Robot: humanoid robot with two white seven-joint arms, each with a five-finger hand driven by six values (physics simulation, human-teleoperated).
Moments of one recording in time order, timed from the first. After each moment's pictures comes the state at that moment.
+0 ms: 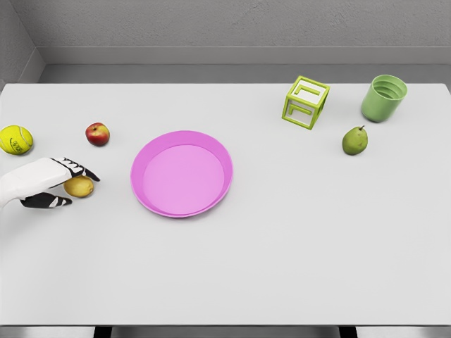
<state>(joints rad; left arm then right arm) -0.18 0.85 -0.25 -1.39 -0.42 -0.61 -0.40 -0.04 0.00 -0.33 0.20 0.27 -0.12 -0.04</state>
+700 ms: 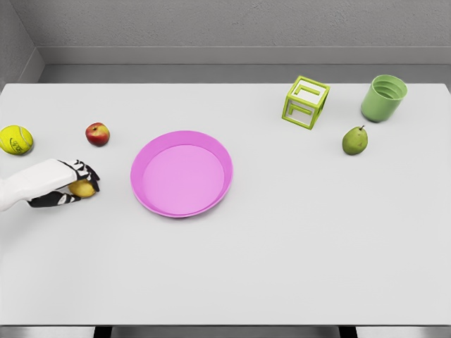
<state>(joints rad) -0.19 0.84 -0.27 -1.40 -0.42 -0.61 -0.40 -0.04 0.00 -0.33 0.20 0.27 -0.12 -0.04</state>
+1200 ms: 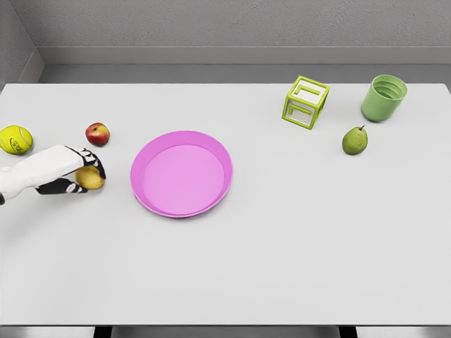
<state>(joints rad) -0.24 0.79 -0.25 -1.40 -0.41 -0.61 -0.40 -0.04 0.00 -0.33 0.20 0.27 -0.12 -0.04</state>
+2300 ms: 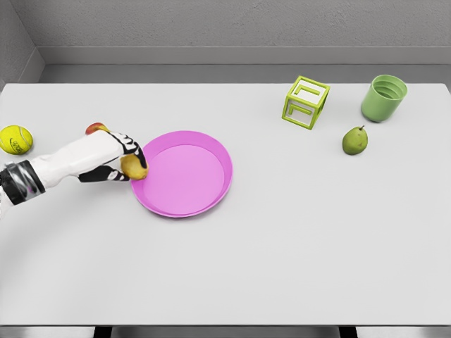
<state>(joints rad) -0.29 0.65 -0.26 -1.50 -0.40 -0.61 -0.44 -0.04 0.00 -0.33 0.20 0.27 -0.12 -0.04</state>
